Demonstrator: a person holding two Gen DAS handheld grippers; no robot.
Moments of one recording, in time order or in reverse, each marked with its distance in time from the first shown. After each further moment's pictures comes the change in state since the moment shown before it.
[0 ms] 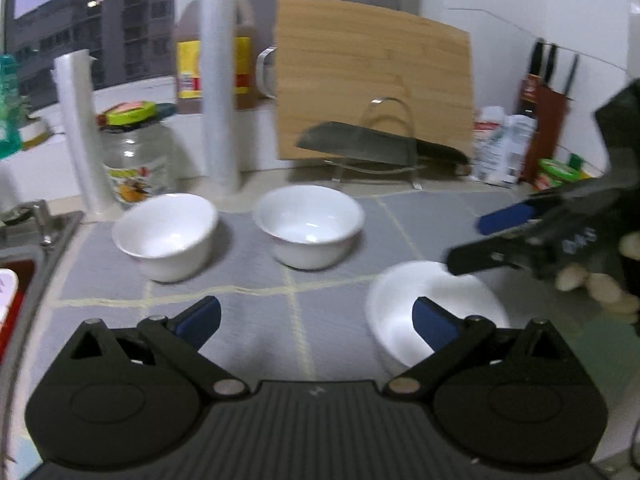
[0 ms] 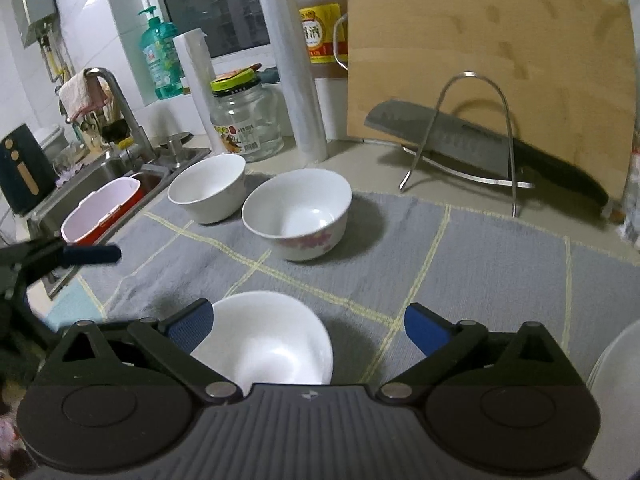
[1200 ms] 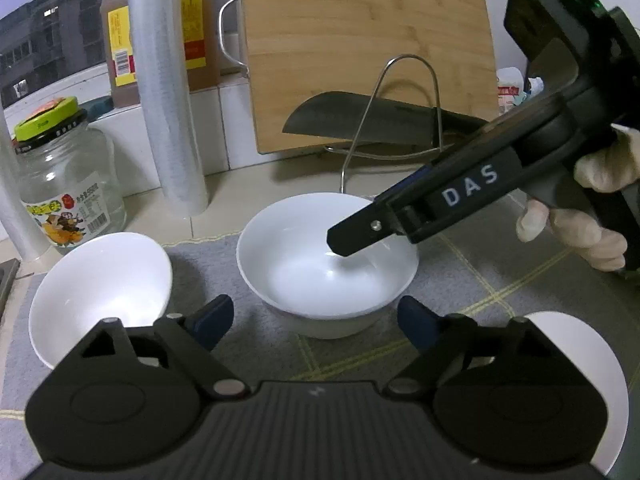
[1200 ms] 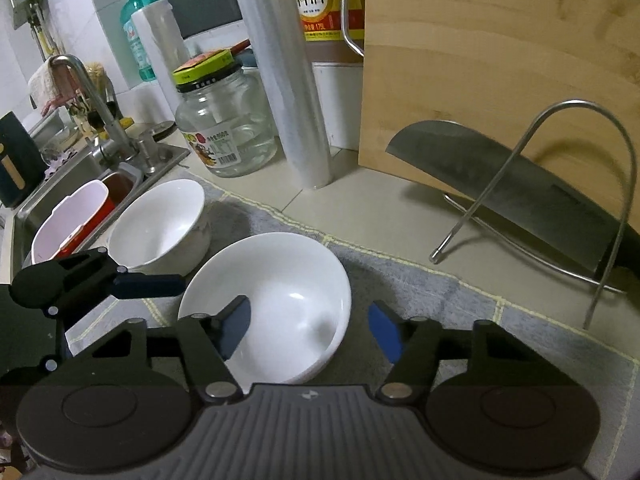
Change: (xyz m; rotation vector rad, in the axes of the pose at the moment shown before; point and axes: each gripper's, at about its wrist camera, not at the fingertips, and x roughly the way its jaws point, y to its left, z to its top) left arm 0.121 0.013 0.034 0.110 0.072 -0.079; right arm 0.126 -0.027 0.088 -0.020 0.111 0.071
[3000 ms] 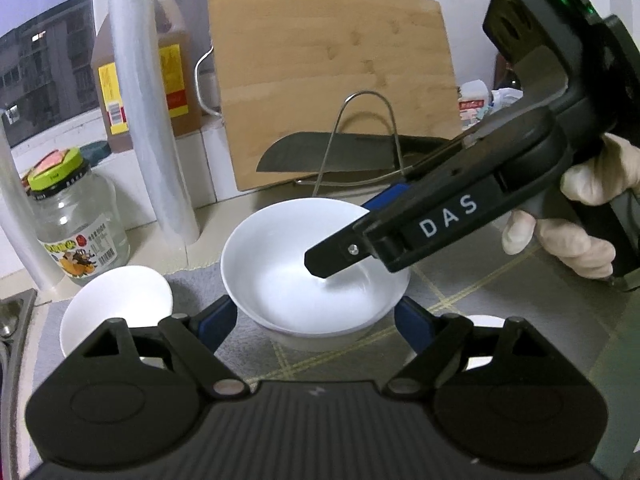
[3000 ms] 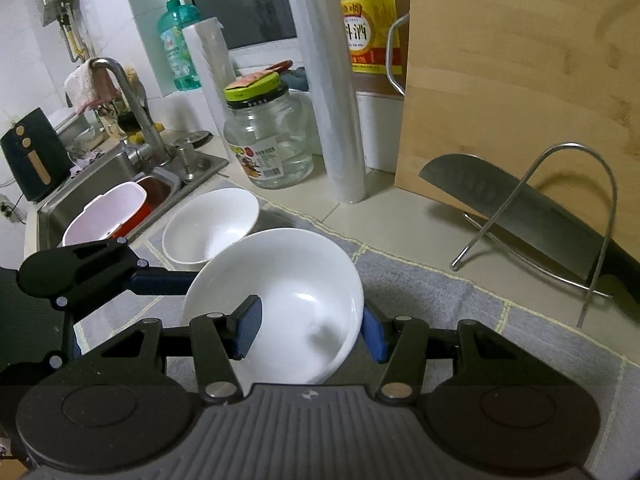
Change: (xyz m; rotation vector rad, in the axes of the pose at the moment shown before) left arm -0.045 -0.026 0.009 0.063 -0.040 -0.001; right arm -0.051 0.033 -0.011 -0.055 -0.054 0.027
